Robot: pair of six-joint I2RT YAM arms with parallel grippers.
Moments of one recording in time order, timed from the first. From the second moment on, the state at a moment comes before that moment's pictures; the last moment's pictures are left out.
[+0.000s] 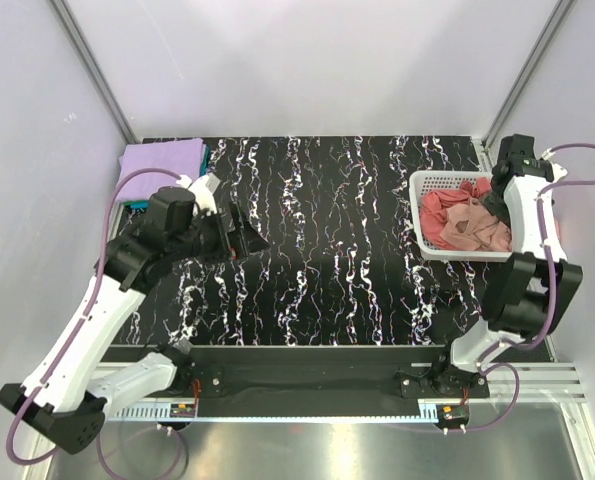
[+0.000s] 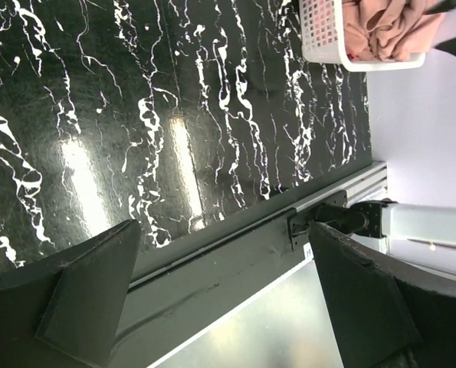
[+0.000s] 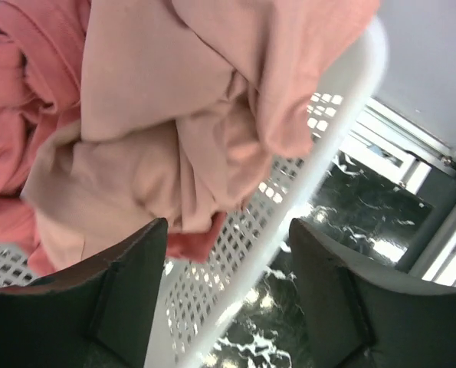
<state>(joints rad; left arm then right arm) -0.49 0.98 1.22 -0.89 0.28 -0.67 -0.25 1.64 1.53 -1.00 0.51 0.65</state>
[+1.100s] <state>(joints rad) -0.48 1.05 1.50 -0.96 0.12 -0.73 -0.27 1.73 2.46 -0.88 -0.38 0.71</state>
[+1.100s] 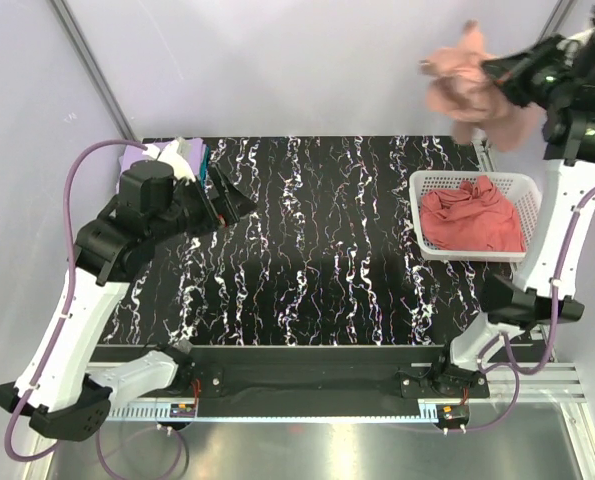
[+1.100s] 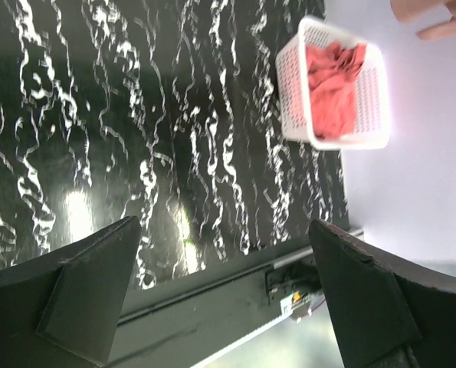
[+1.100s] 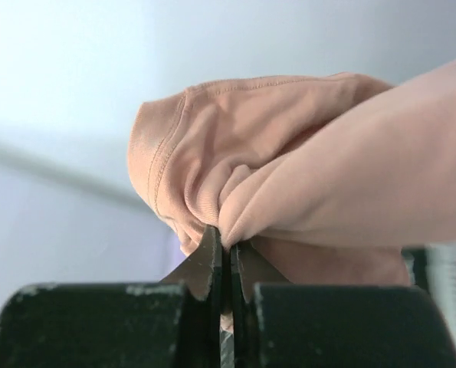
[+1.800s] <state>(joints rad) -0.36 0.95 0.99 -0.95 0.17 -0.71 0.37 1.54 1.00 -0.45 -0.55 0.94</state>
